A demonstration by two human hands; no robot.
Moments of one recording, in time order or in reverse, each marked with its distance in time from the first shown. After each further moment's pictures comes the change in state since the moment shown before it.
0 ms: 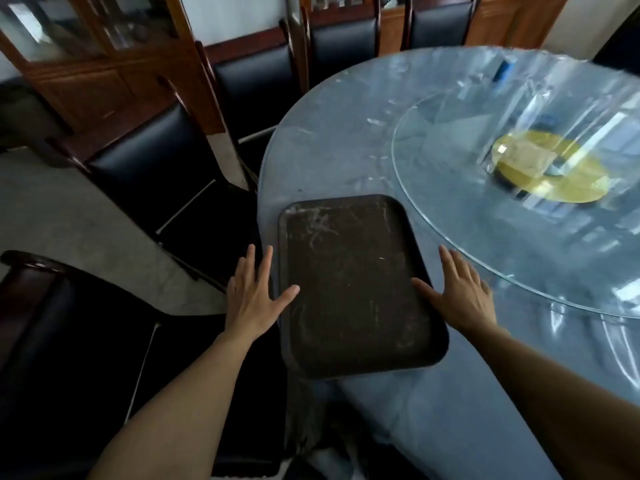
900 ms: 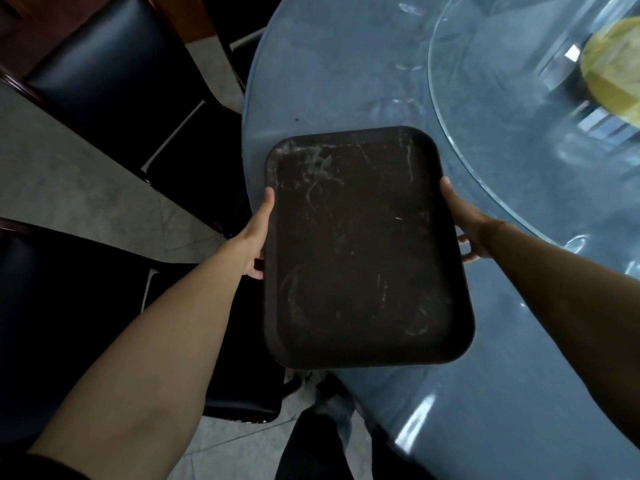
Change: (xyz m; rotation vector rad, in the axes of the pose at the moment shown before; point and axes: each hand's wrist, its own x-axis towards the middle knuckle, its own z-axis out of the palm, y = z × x) left_hand 0.106 0.027 0.031 -0.738 -0.412 -0.962; right_hand 0.153 -0.002 0.042 0.721 -0.651 0.592
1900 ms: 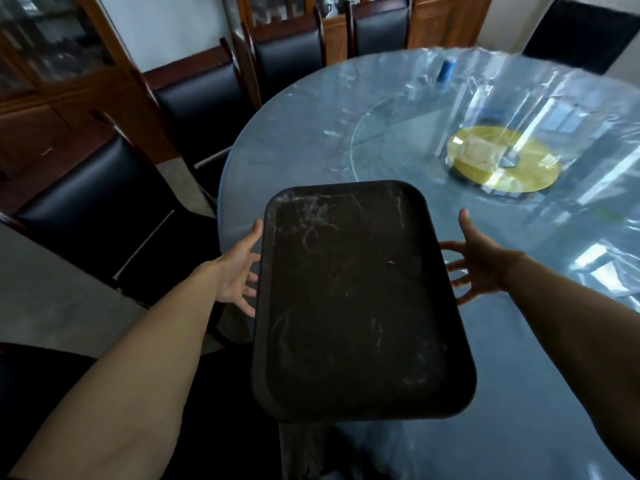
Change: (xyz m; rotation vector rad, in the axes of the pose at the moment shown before) left_hand -0.086 0.075 -0.029 0.183 -0.390 0.162; right_hand -0.118 0.029 -0.087 0.393 -0.046 -0.042
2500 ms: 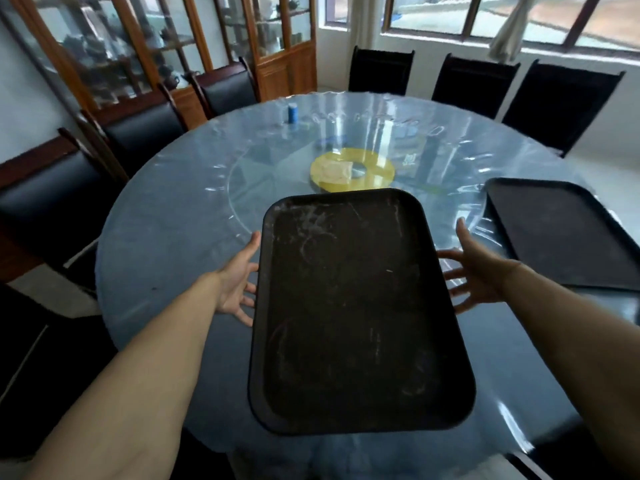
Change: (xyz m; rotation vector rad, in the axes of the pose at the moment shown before) left_hand -0.014 0.075 0.171 0.349 -0.200 0.116; right_hand -0.141 0.118 -0.123 0.333 0.291 -0.104
